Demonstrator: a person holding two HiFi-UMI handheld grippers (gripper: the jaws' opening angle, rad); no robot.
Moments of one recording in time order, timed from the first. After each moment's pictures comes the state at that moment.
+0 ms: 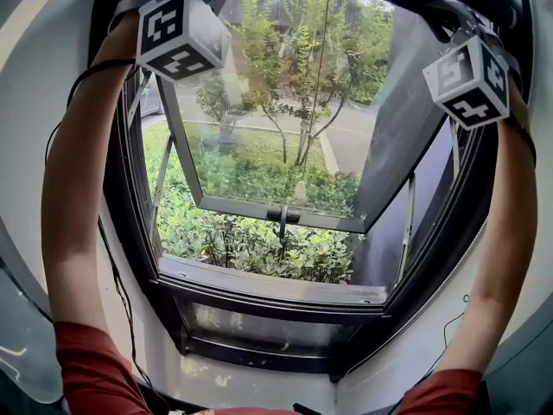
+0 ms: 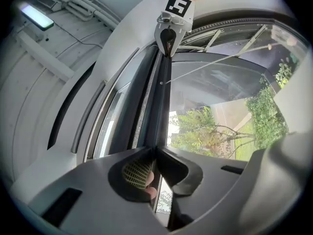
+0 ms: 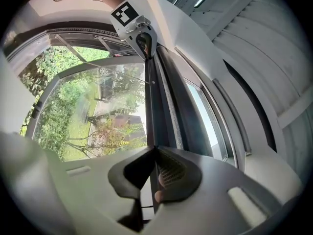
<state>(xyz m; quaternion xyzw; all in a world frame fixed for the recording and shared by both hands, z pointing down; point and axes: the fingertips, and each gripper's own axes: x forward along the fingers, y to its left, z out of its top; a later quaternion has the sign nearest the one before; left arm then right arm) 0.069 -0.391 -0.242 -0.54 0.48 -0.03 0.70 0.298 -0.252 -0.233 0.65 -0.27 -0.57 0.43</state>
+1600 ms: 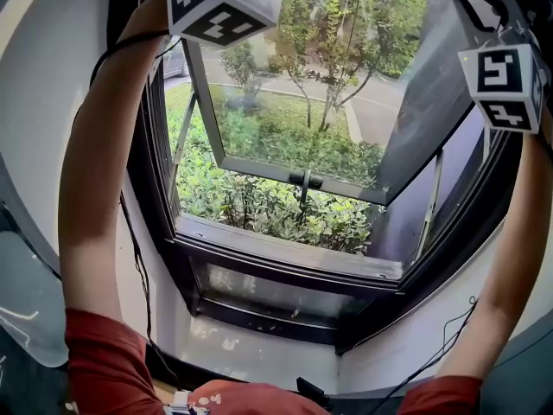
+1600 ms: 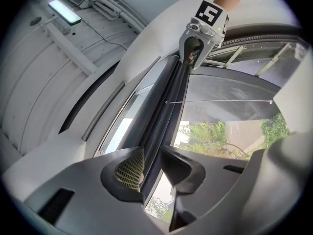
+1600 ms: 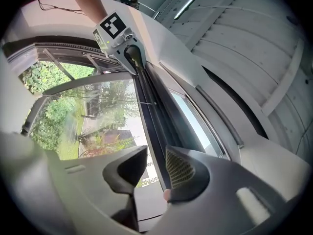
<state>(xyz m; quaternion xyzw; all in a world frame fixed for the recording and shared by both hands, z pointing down) 0.063 -0.346 -0.237 -0.57 0.50 0.08 0.65 0.261 -0.232 -0.222 0.65 -0.30 -0.62 0.31</state>
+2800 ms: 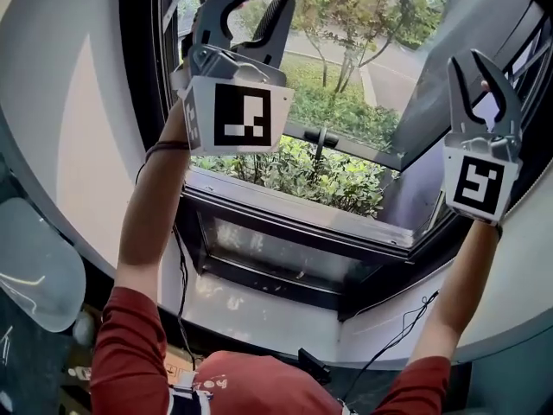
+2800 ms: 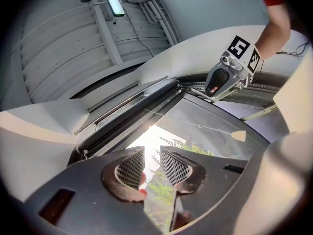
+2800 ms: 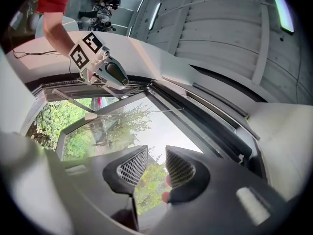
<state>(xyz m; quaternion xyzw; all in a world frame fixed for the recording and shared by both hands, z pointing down) 0.060 -0.326 -0.056 -0.71 0.44 0.20 0.51 0.252 -0.227 -0.049 0.65 -0.43 -0.58 0.23</state>
